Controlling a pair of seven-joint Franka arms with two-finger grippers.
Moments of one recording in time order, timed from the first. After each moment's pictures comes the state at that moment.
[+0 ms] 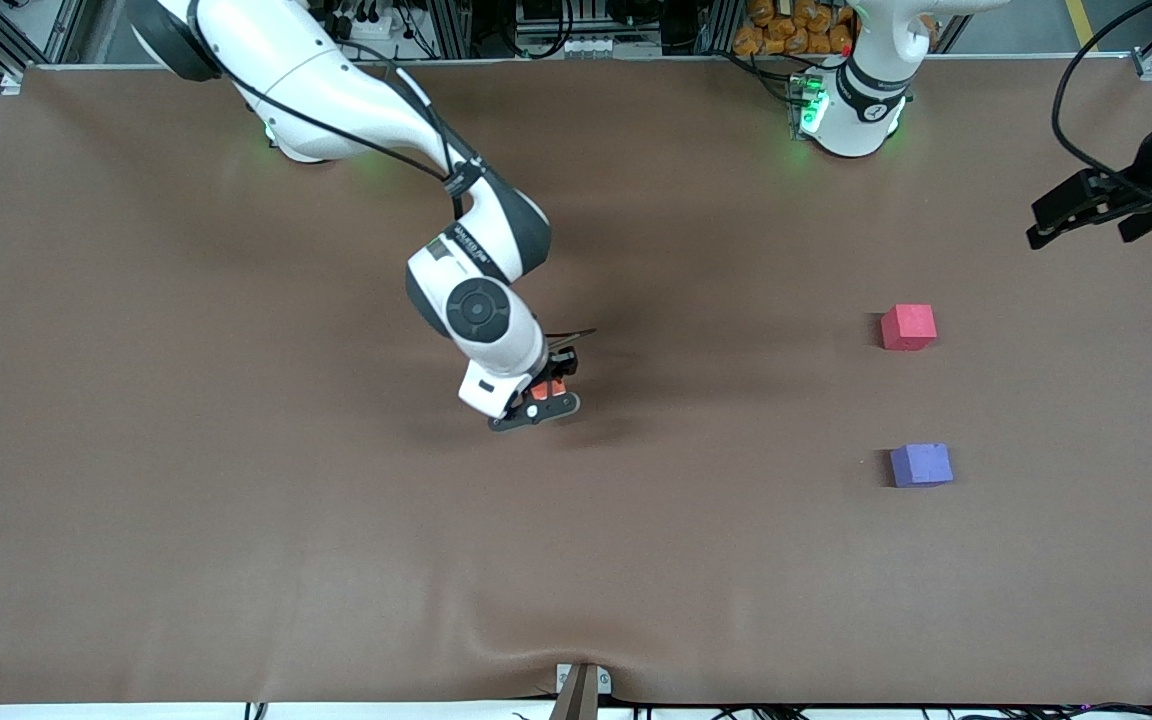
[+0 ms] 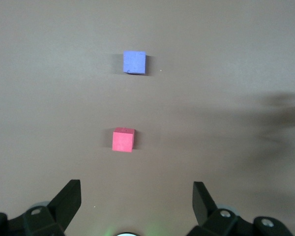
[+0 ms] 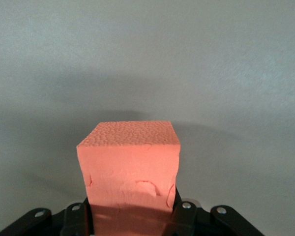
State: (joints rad) left arm -0.04 -0.02 -0.04 -1.53 -0.02 1.49 -0.15; right arm 0.52 0.75 0.20 -1.45 0.00 2.18 0.45
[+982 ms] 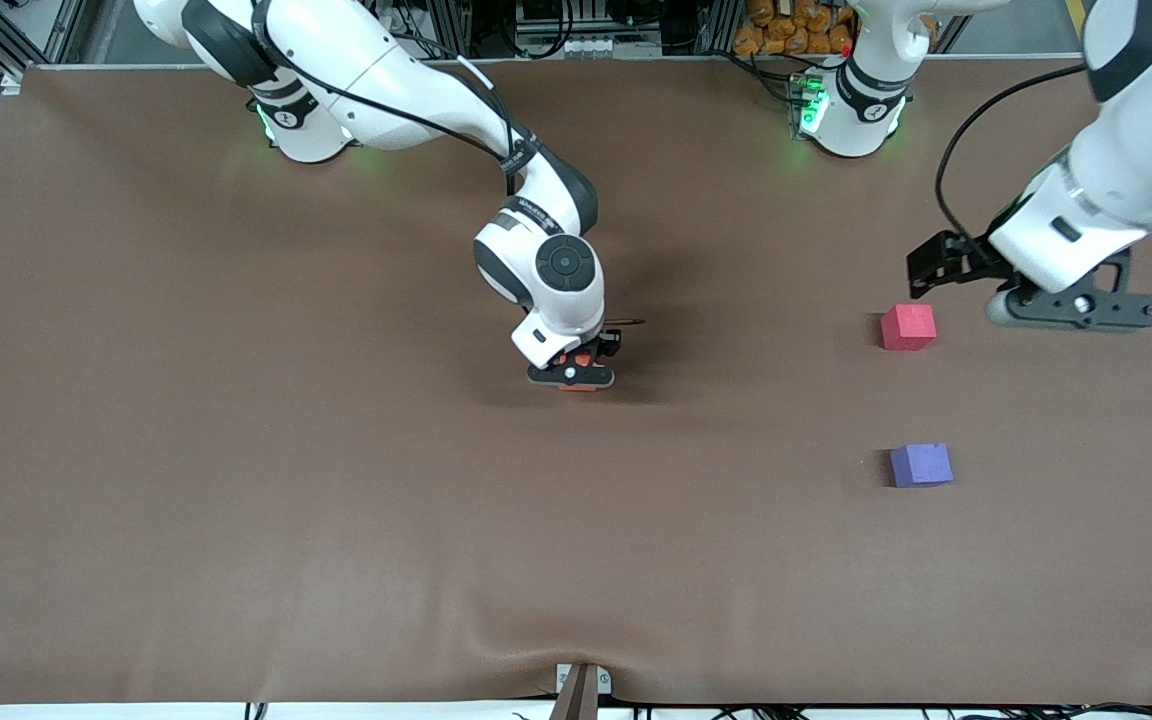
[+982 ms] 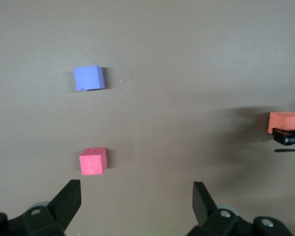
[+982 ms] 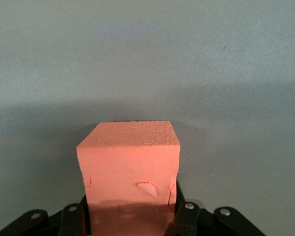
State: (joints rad) left arm -0.05 0.11 -0.19 -1.52 -0.02 1.61 -0.15; right arm 0.66 0.81 0.18 -1.45 -0.12 2.24 0.93
